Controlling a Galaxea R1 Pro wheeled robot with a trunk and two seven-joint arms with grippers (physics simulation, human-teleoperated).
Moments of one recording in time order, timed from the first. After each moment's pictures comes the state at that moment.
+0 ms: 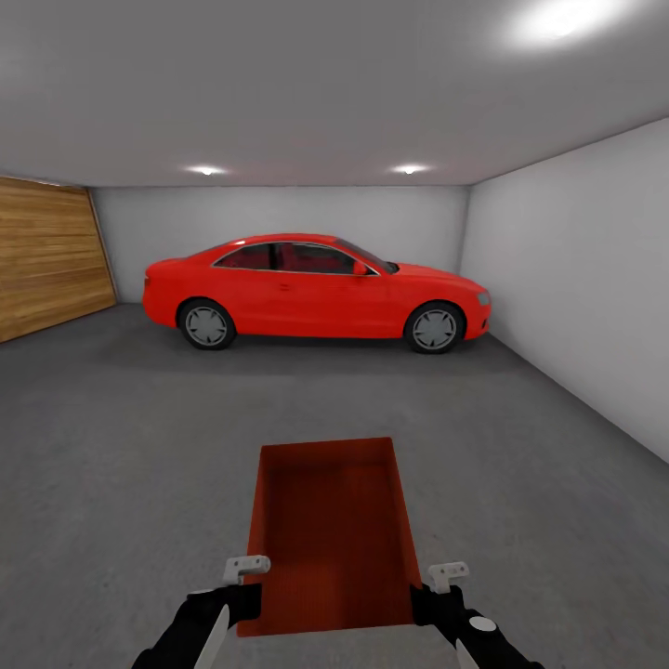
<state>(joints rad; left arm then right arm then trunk) -0.36 -0.10 0.07 -0.72 -0.01 0.46 0.00 -0.44 0.01 0.09 -0.39 -0.06 -0.04 0.14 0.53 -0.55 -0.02</state>
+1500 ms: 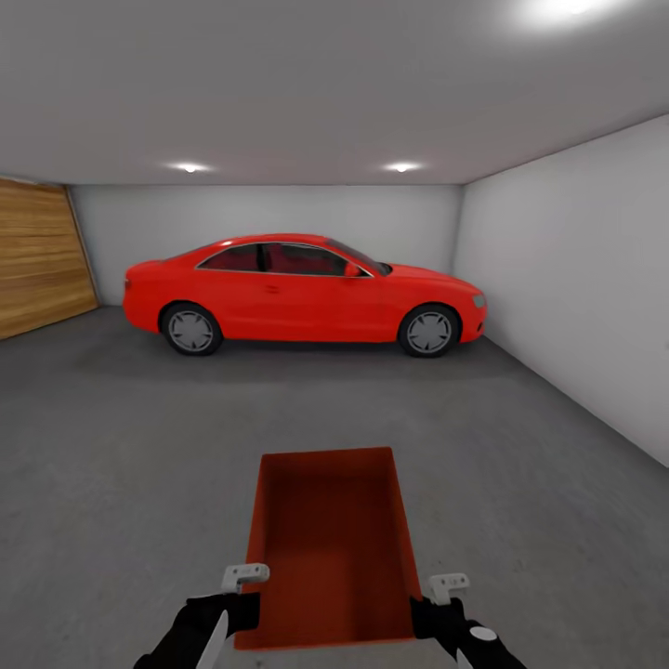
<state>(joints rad) -0.36 -0.10 0.08 -0.71 -0.03 0.49 0.00 -0.43 0.01 0.08 -0.35 -0.06 -0.03 0.14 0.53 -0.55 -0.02</state>
